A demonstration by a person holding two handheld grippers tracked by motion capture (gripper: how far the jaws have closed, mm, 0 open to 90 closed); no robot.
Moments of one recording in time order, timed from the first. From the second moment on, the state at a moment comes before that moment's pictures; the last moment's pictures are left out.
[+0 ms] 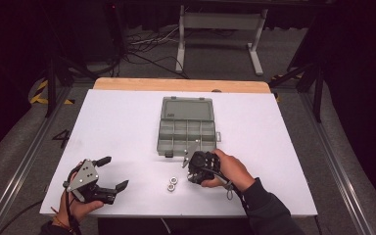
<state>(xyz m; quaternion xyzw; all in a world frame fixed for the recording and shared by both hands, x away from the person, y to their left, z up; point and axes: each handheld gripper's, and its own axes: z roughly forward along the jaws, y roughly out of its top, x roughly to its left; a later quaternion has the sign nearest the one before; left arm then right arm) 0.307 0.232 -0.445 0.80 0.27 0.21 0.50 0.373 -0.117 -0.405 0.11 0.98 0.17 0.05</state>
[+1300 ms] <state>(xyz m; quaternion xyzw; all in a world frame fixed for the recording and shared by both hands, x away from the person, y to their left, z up) 0.309 0.230 -0.447 0.80 0.27 0.20 0.50 0.433 -0.185 -0.361 0.22 0.94 0.22 0.14</state>
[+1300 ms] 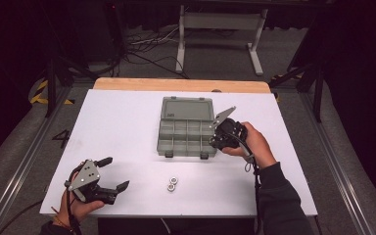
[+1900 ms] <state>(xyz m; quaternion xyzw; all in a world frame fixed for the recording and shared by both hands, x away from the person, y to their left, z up) 0.307 0.230 -0.446 0.80 0.26 0.20 0.50 0.444 -0.176 -0.382 0.23 0.94 0.21 0.12</state>
